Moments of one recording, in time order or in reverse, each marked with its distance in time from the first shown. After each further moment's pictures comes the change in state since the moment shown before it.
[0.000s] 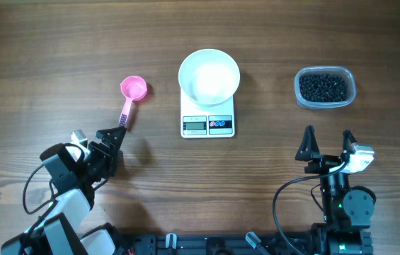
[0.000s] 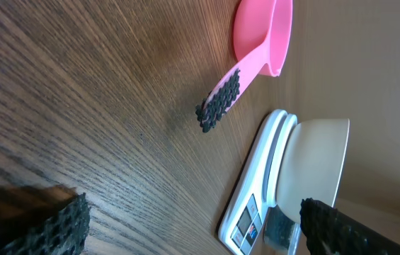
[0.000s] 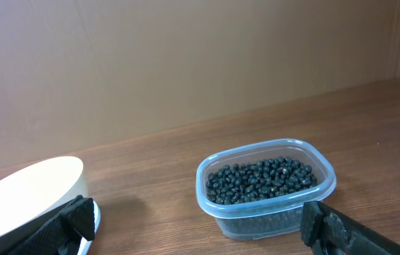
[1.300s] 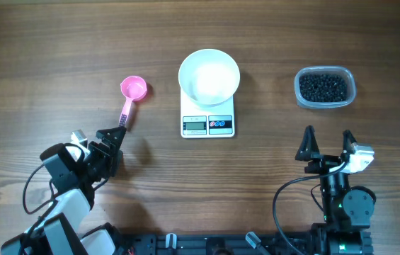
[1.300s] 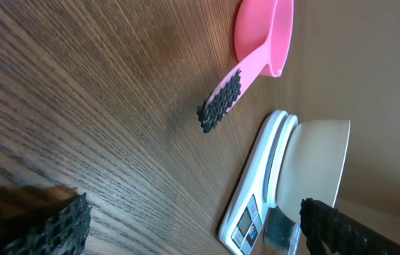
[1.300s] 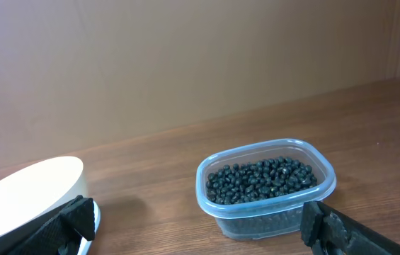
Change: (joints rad) left arm 0.000 0.000 0.001 -0.006 -0.008 0.000; right arm 0.000 0.000 0.000 0.000 0.000 0.000
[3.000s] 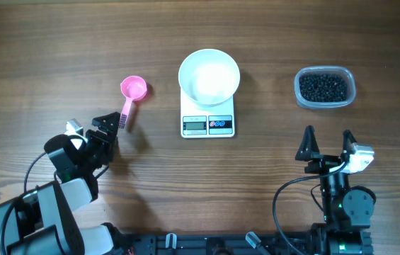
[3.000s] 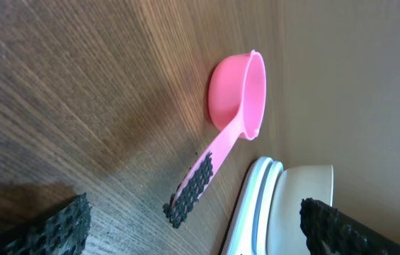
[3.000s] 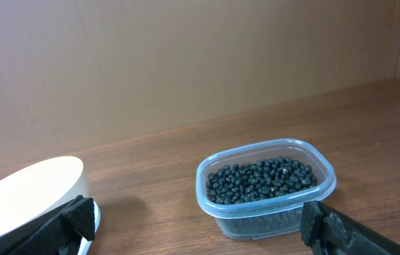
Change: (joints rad) left arm -0.074 0.214 0.019 0.398 -0.119 -0.151; right arm 0.000 0.000 0.000 0.000 0.000 0.000
